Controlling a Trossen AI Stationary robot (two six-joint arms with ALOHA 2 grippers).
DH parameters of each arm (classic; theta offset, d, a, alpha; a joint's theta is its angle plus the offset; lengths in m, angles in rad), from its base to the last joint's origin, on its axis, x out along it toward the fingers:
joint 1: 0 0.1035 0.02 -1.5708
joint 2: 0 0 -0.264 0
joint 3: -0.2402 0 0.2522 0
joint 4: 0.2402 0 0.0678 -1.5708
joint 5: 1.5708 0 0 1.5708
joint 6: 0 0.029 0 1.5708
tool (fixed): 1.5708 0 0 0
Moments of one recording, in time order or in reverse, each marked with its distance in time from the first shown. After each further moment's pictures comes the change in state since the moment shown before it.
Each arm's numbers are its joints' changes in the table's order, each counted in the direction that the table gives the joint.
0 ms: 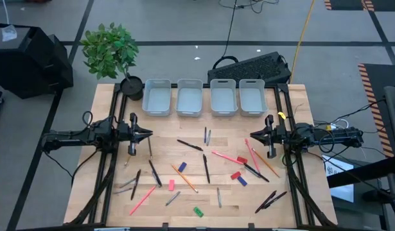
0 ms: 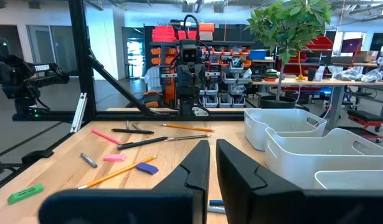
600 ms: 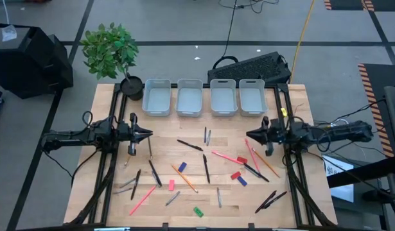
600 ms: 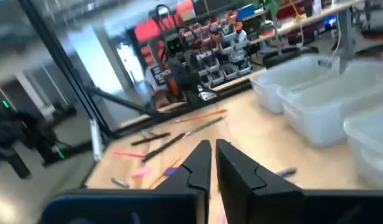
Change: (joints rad) left arm 0.000 0.000 0.000 0.002 0.000 0.000; right arm 0.012 0.297 -0.094 -0.088 0.050 0.371
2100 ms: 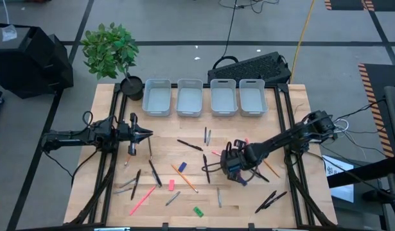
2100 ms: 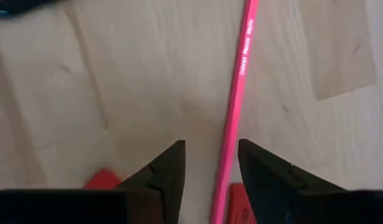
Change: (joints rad) left arm 0.000 0.003 0.000 0.000 0.000 0.000; right arm 0.243 1.390 -0.883 0.847 0.047 0.211
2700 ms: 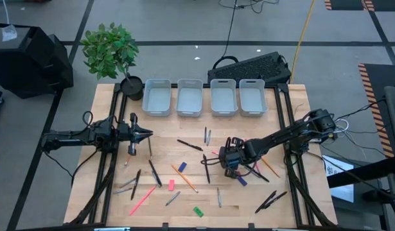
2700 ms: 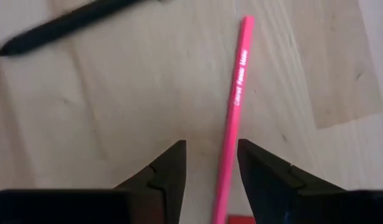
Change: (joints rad) left arm 0.000 0.000 0.000 0.000 0.000 -0.001; right arm -0.063 -0.017 0.052 -0.124 -0.027 -0.052
